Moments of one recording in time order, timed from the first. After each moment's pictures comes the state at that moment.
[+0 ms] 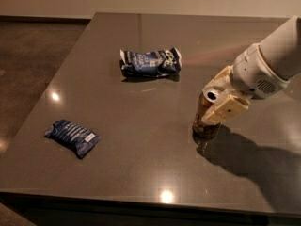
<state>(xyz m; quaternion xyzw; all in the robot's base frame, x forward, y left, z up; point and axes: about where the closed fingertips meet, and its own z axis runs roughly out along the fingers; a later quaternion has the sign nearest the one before) 0.456 -0.146 0.902 -0.61 0.74 0.14 0.24</state>
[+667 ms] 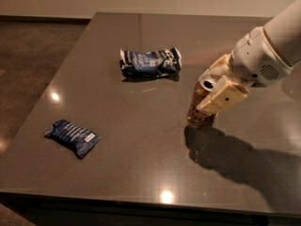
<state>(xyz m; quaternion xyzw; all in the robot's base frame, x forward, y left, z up) 0.453 -0.126 0.937 -0.62 0.72 0.17 0.26</state>
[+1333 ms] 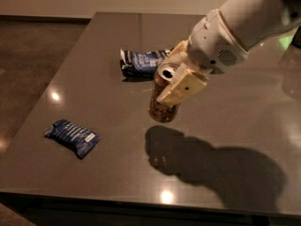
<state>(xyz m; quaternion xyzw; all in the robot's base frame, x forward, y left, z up) 0.450 -0.043 0.968 -0.67 0.66 0.20 0.28</state>
